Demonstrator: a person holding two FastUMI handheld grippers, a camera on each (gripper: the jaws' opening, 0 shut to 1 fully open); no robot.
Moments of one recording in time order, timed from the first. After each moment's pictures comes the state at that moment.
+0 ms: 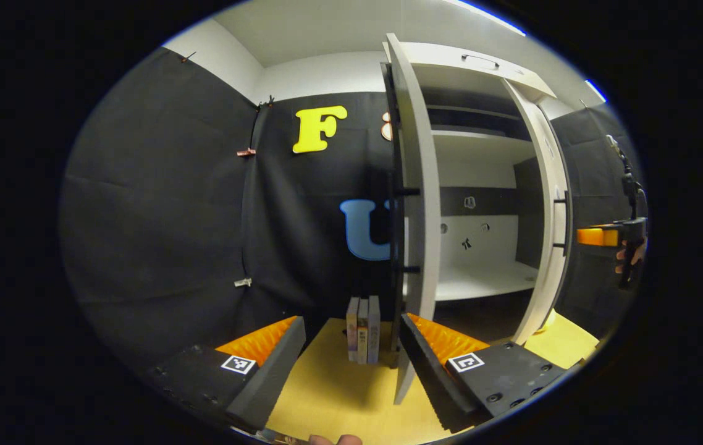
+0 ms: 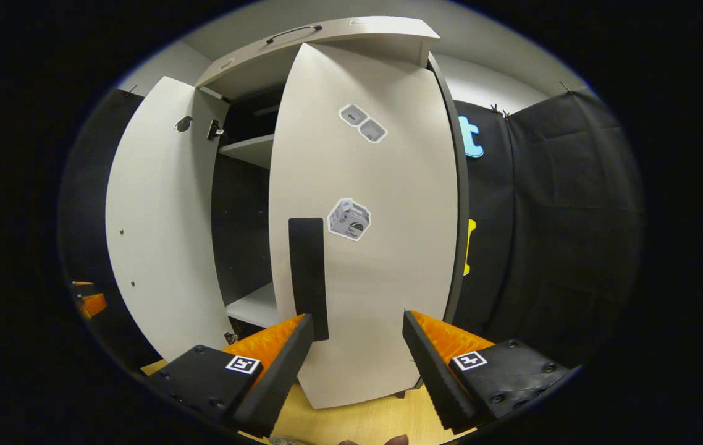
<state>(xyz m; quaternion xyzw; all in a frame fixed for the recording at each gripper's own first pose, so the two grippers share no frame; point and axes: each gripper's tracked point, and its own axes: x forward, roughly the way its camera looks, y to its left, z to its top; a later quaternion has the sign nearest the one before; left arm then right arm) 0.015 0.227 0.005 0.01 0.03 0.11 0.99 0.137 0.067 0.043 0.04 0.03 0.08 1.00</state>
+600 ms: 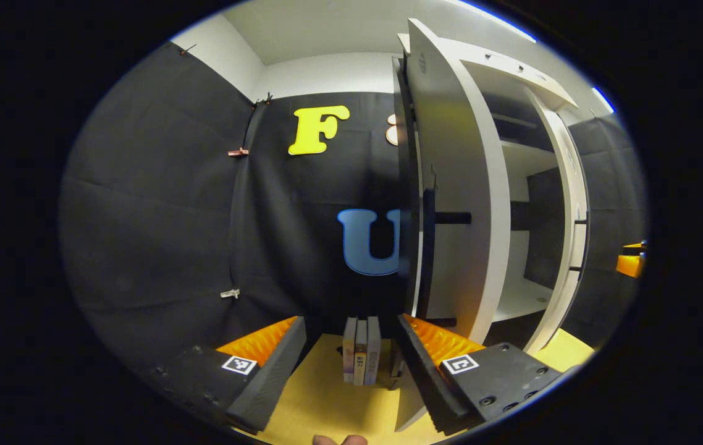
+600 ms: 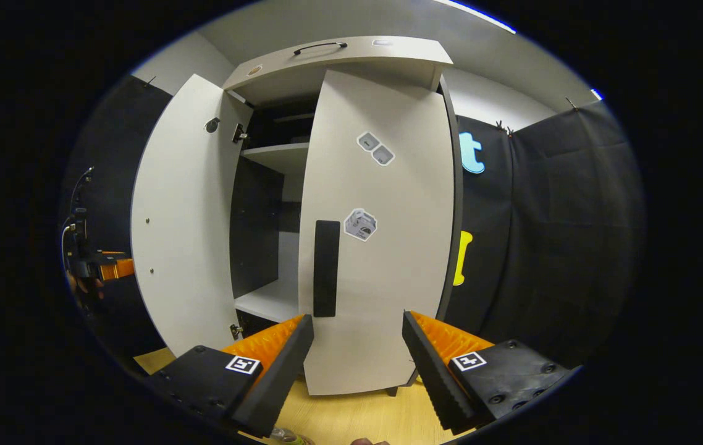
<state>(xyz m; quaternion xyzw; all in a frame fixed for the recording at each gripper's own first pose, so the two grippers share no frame) 0.084 0.240 0.018 0.00 0.02 0.09 1.00 0.092 0.066 0.040 0.00 0.02 0.08 1.00</state>
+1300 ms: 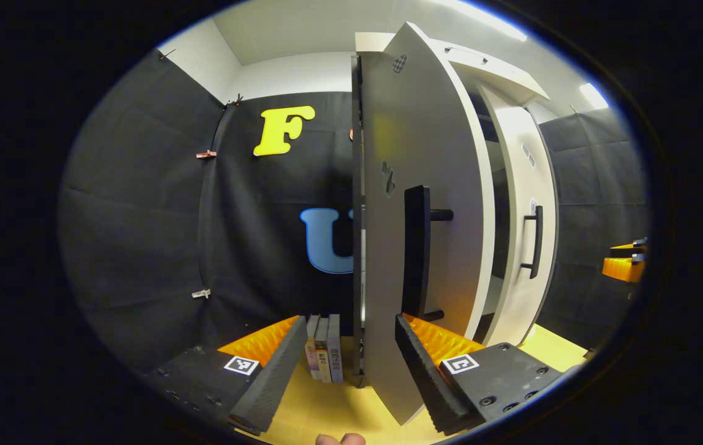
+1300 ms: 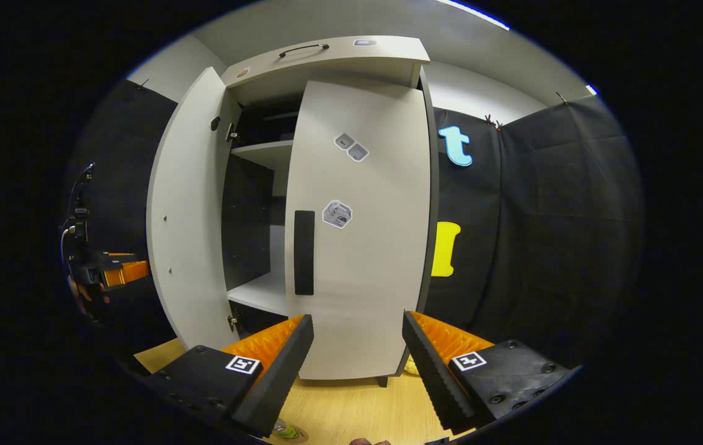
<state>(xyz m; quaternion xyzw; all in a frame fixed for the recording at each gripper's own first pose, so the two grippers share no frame) 0.090 0.152 0.022 0.00 0.02 0.03 1.00 0.072 0.031 0.036 0.02 0.03 0.07 1.00</state>
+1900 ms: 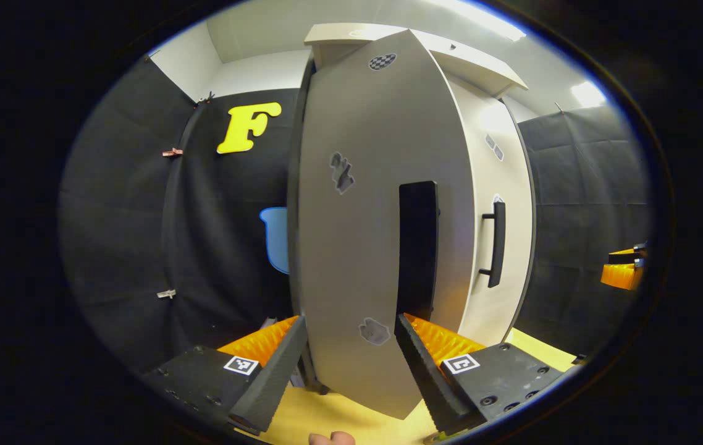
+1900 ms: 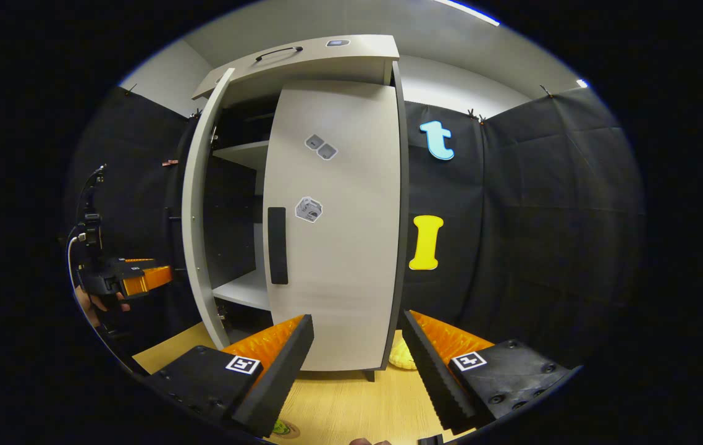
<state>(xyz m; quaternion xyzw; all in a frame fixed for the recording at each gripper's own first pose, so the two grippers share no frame) 0.143 0.060 0.015 0.00 0.03 -0.03 1.00 0.063 -0.012 0.030 0.03 0.04 0.04 1.00</state>
